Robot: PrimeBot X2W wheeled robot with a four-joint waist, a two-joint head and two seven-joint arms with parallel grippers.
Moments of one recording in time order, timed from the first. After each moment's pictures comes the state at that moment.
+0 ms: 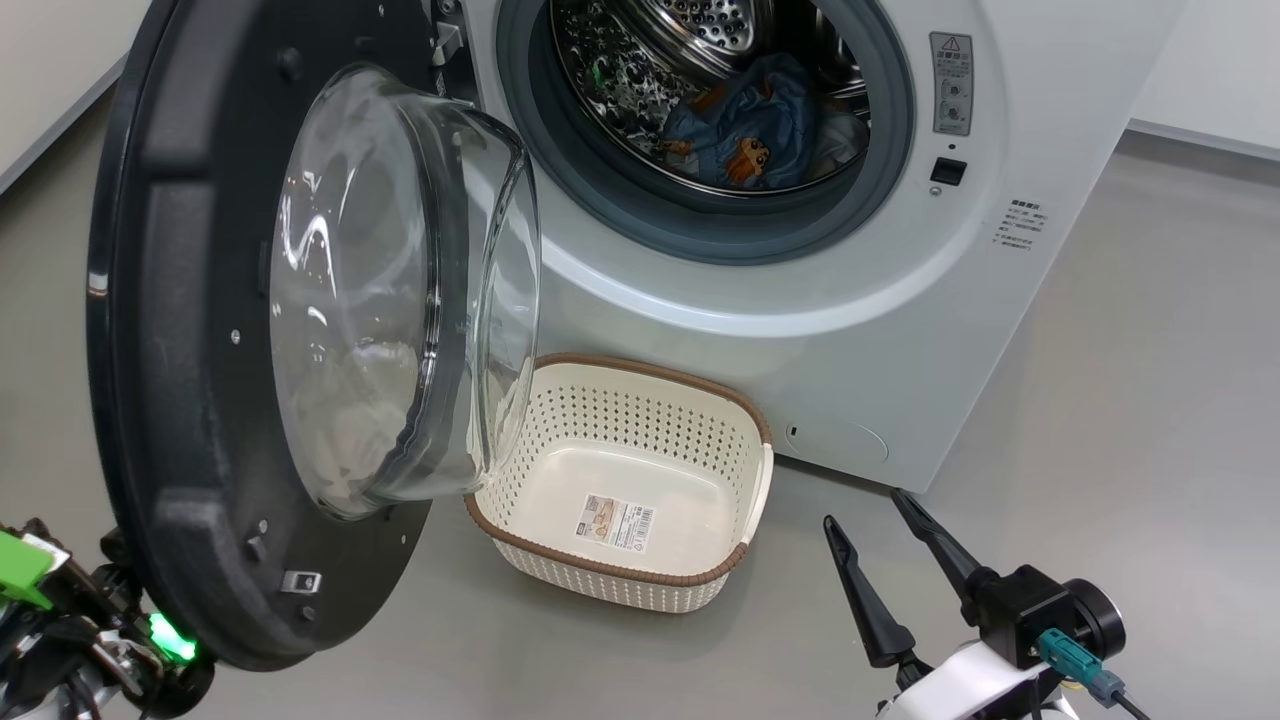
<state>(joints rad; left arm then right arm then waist) -0.28 0.09 0.47 0.48 -1.65 -0.04 0.97 0.04 -0.10 0.36 0.16 0.17 0.12 -0.26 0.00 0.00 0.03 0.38</state>
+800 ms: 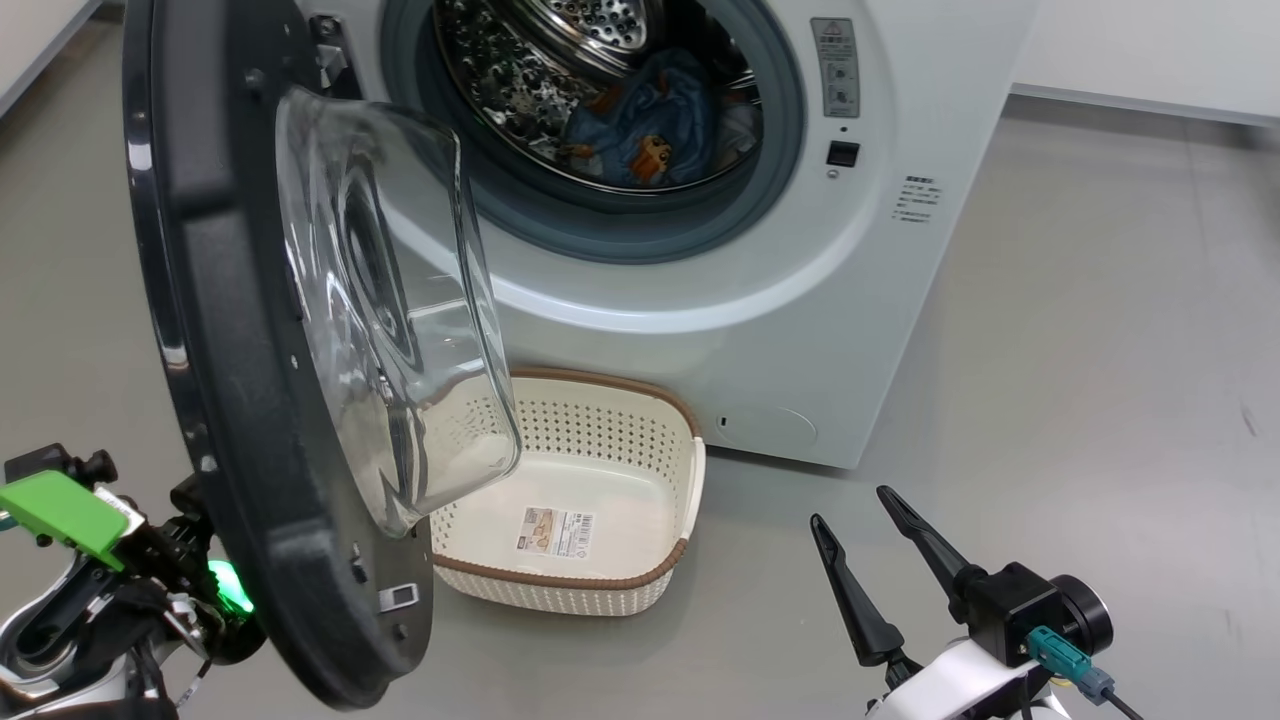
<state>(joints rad) -0.25 0.03 0.34 0.27 -1.67 -0.04 0.94 0.03 -0.09 0.37 0.16 0.17 0.12 -0.26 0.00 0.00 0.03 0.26</state>
